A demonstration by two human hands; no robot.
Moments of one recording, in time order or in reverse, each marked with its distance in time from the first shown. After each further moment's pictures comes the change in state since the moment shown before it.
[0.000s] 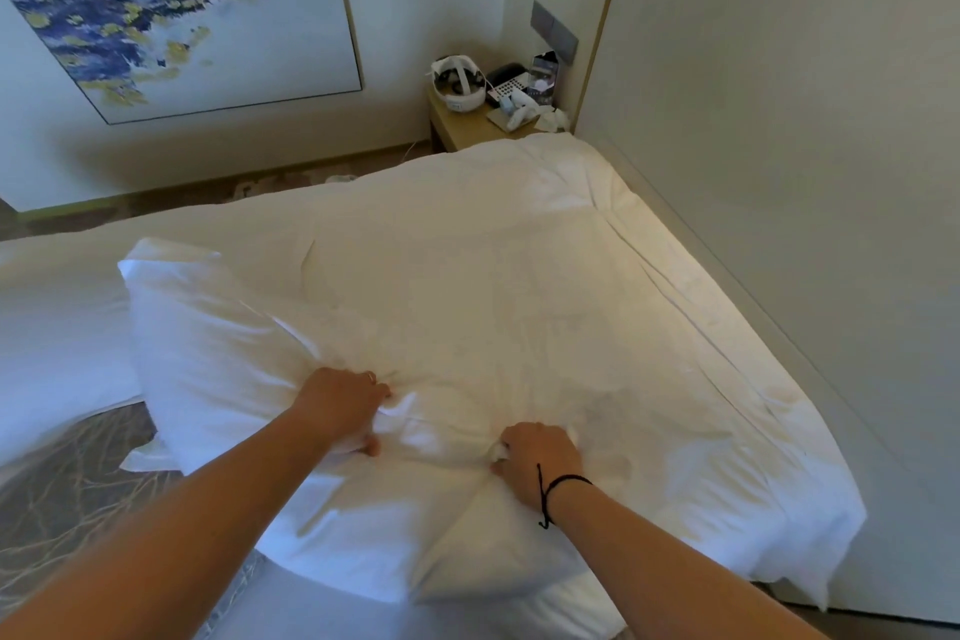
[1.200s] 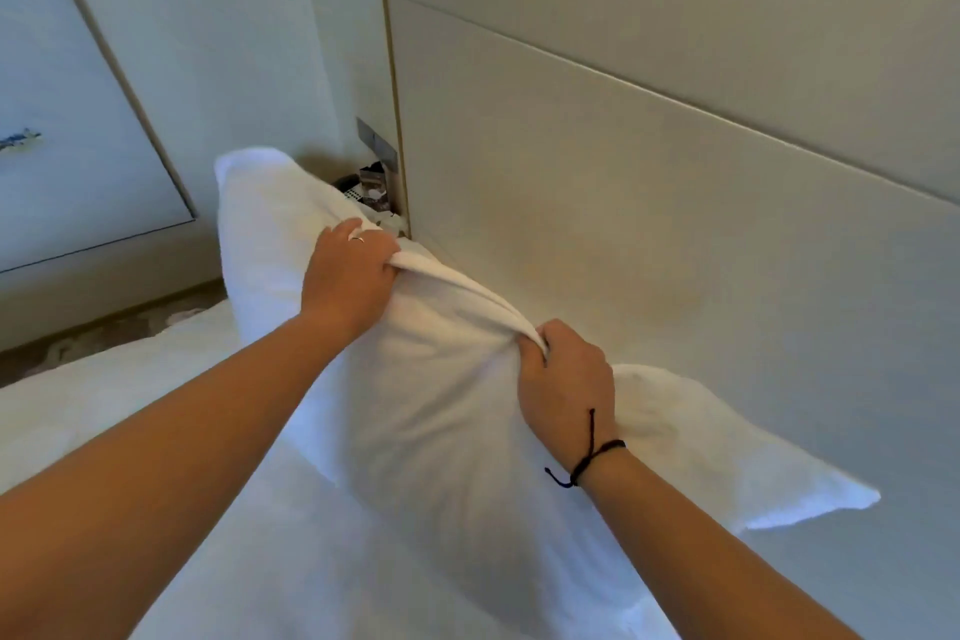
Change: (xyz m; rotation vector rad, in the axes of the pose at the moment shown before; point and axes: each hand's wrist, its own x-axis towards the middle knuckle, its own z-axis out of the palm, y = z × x) left_hand 0.246 0.202 -0.404 -0.396 0.906 0.049; right_hand -0.018 0.309 -0.266 0.611 1.009 0.281
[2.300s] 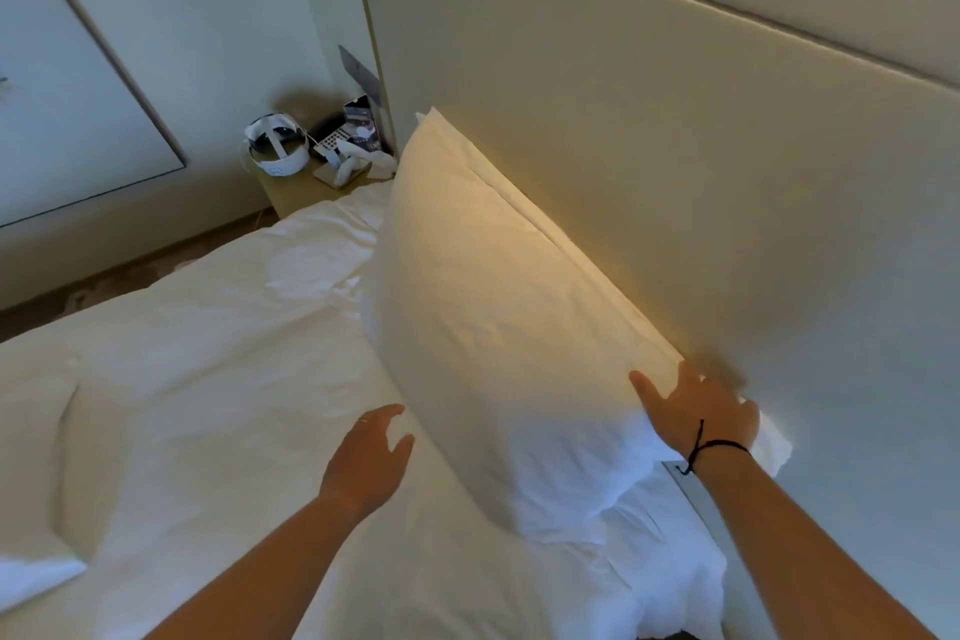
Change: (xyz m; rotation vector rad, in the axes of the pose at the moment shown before) left_hand -0.209 0.044 0.147 -0.397 -0.528 -0.470; right_hand 0.009 0.246 -0.046 -0.864 -0.287 0.327
